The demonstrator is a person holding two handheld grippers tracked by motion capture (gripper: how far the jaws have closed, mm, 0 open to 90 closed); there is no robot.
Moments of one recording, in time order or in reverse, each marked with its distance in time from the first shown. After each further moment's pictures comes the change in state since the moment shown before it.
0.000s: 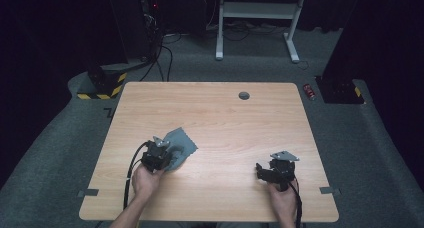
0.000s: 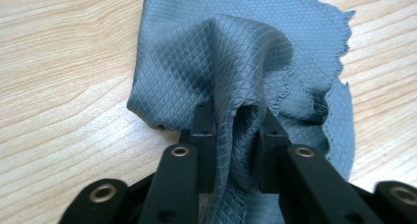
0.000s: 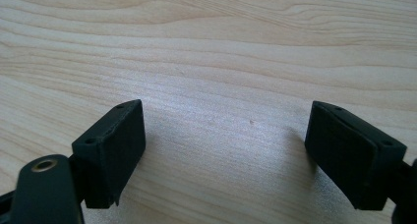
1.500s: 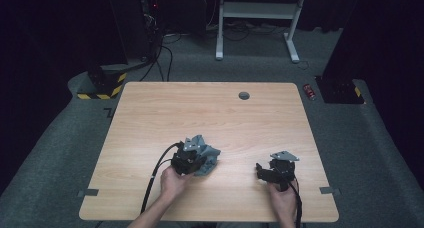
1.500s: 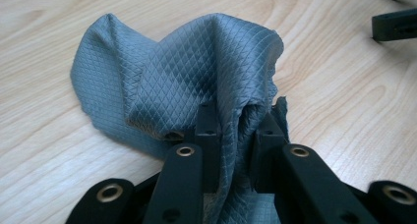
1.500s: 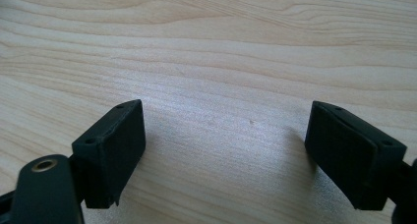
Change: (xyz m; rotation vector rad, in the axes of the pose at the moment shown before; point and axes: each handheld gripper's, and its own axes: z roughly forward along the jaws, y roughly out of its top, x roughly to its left) left arm -0.084 0.031 0.003 -0.107 -0.306 0.135; right arm 0.000 0.000 0.000 0.000 0.000 0.000
